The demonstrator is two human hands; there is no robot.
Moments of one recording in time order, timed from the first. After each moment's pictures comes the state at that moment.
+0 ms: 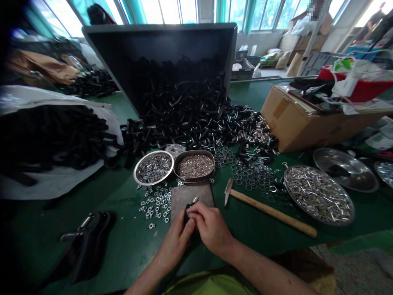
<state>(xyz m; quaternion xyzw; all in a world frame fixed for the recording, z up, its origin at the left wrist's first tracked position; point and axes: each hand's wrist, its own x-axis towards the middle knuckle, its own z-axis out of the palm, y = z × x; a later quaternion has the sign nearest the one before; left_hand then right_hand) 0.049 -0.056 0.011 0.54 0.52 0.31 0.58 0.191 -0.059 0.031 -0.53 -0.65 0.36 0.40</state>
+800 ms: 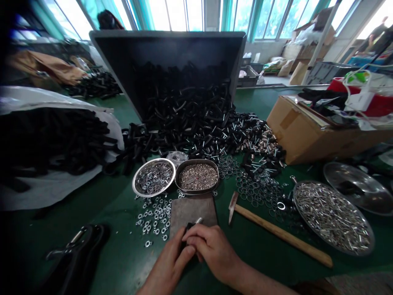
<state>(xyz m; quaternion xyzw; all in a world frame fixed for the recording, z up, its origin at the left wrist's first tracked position) 0.038 -0.041 0.020 0.60 0.51 0.24 0.57 0.192 -0.047 0.033 -0.50 -0.57 0.57 0.32</state>
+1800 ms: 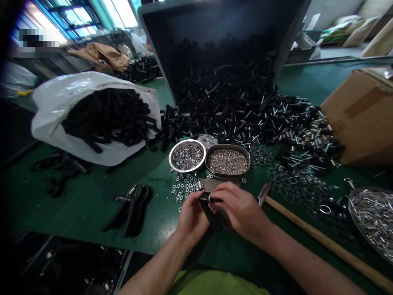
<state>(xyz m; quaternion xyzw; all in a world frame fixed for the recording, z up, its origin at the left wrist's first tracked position) 0.045 -0.011 0.030 -0.04 0.34 0.49 0.80 0.196 -0.013 0.074 -0.41 -0.82 0.21 0.35</state>
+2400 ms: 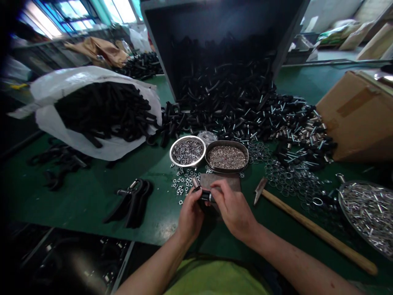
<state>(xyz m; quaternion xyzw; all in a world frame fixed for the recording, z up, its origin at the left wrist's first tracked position) 0.043 -0.035 0.030 0.18 0.40 0.58 0.68 0.174 -0.030 0.066 -0.52 -0.73 0.33 0.29</state>
